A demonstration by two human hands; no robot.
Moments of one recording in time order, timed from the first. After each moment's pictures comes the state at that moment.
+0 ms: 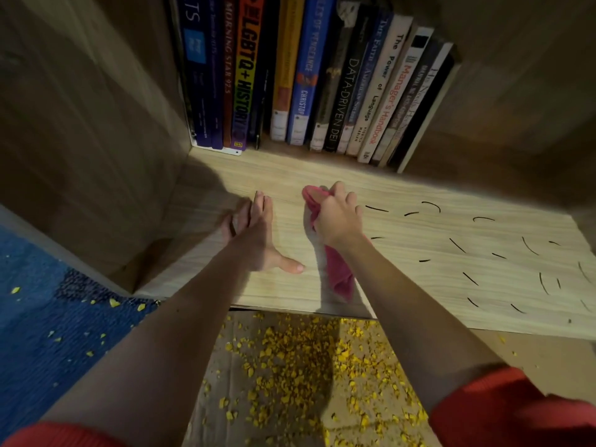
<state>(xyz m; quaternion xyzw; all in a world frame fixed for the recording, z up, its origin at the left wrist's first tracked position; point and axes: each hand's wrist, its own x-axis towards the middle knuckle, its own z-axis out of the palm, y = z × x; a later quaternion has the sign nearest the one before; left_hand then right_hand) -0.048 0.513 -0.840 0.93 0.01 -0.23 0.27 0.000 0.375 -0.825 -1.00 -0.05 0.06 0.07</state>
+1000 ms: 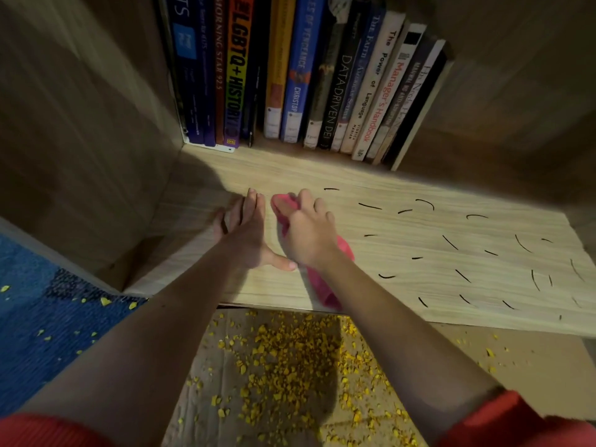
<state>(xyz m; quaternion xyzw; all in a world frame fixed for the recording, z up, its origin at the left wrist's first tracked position) -0.048 0.511 -0.836 0.94 0.02 -0.23 0.27 -0.023 0.389 -0.836 -0.98 -0.17 0.02 0.07</state>
